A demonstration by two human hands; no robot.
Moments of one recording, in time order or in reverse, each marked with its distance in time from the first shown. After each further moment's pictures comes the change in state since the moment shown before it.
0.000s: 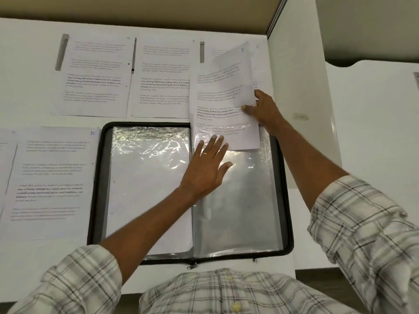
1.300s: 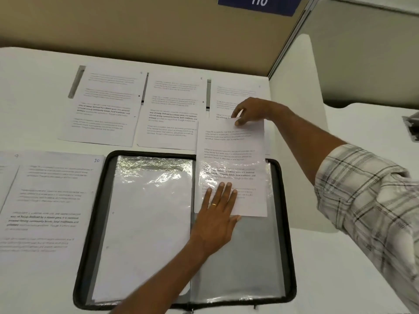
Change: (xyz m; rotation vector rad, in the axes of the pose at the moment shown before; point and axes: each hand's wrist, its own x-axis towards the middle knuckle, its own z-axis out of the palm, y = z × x) left_hand -0.032 0.031 0.026 0.103 -0.082 -0.046; right_hand 0.109 -0.097 -0.008 -0.948 -0.429 -0.085
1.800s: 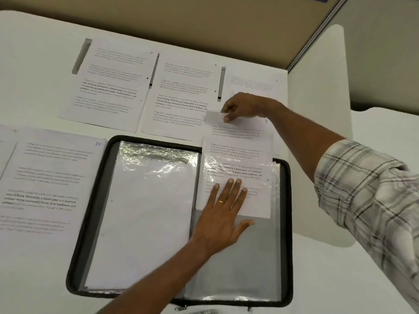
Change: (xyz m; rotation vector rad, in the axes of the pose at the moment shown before) left_hand 0.006 0.011 -0.012 -0.057 -0.016 -0.031; right_hand 0.039 -0.038 0.022 0.081 -0.125 -0.215
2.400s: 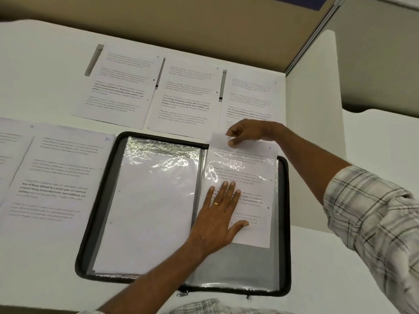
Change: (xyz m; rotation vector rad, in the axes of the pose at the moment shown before) left_hand -0.029 0.003 0.003 -0.022 -0.017 -0.033; right_hand -0.065 0.004 0.049 0.225 -0.199 -0.045
